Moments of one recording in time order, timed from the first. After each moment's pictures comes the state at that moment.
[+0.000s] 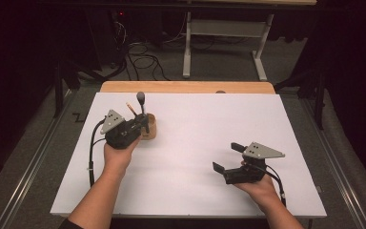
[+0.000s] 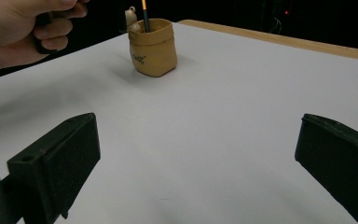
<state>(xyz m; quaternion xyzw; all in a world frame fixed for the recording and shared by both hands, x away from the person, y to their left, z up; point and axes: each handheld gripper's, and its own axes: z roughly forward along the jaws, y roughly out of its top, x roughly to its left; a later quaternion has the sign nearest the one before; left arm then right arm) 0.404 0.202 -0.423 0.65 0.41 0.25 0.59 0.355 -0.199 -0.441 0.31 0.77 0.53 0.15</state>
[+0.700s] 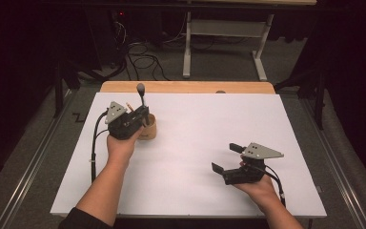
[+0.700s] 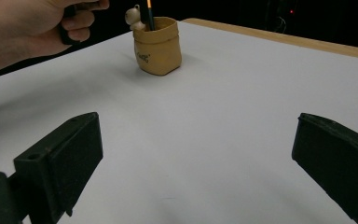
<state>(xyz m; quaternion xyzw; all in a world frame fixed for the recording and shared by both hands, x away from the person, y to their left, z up) 0.430 0.199 -0.424 0.64 0.43 0.27 0.57 0.355 -0.196 -0.442 0.31 0.78 0.53 0.15</state>
